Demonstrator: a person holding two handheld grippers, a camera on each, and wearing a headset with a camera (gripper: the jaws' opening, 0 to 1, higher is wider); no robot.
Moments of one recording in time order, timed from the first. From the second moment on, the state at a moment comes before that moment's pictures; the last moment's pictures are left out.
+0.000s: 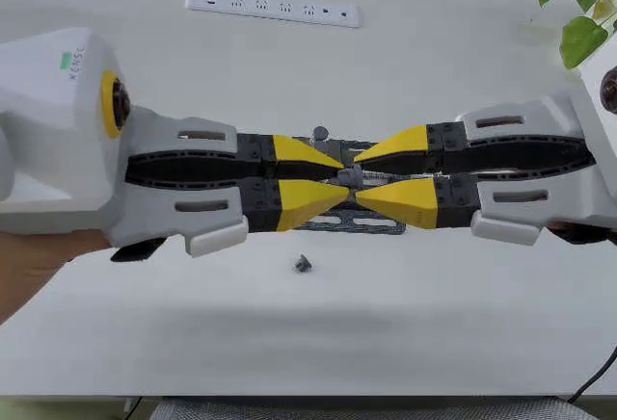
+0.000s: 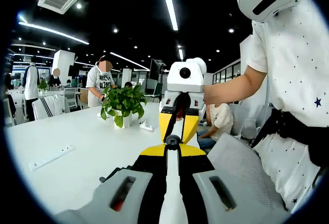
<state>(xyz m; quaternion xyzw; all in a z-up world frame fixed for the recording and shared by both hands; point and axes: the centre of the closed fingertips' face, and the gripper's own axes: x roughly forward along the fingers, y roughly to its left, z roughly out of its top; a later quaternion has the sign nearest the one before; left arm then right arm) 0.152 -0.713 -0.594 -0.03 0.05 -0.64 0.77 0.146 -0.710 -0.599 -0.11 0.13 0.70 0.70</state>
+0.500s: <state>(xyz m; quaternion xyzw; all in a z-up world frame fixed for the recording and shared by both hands) 0.146 -0.709 -0.591 -0.06 0.06 -0.65 0.75 0.139 -0.707 -0.595 -0.10 0.13 0.71 0.69</state>
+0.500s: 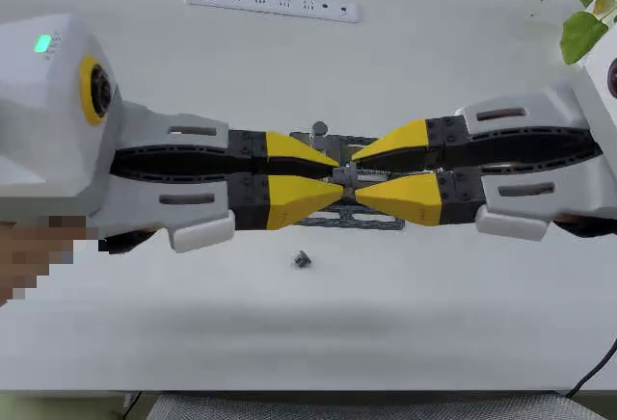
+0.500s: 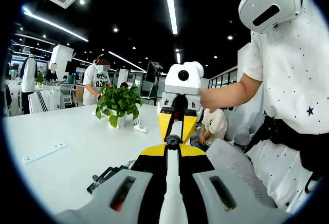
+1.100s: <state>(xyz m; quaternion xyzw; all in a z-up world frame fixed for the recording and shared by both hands) 0.147 -0.708 -0.593 -0.06 0.06 -0.65 0.75 0.141 -0.702 -0.596 -0.09 0.14 0.70 0.69</state>
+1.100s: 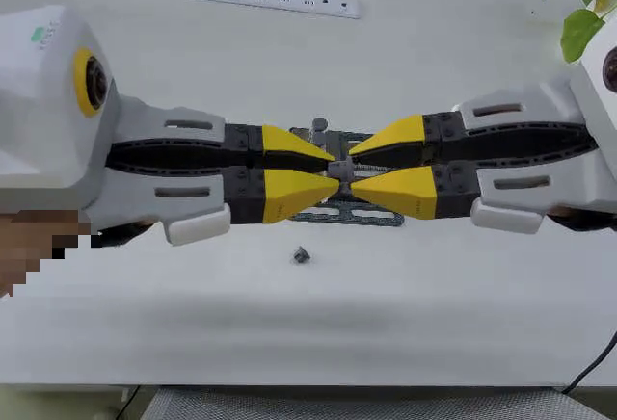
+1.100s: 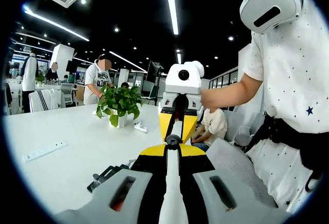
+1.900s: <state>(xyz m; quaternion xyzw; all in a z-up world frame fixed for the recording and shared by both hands) 0.166 -0.685 -0.617 -0.02 0.08 -0.61 0.79 0.176 -0.716 -0.612 -0.14 0.19 0.66 0.71</state>
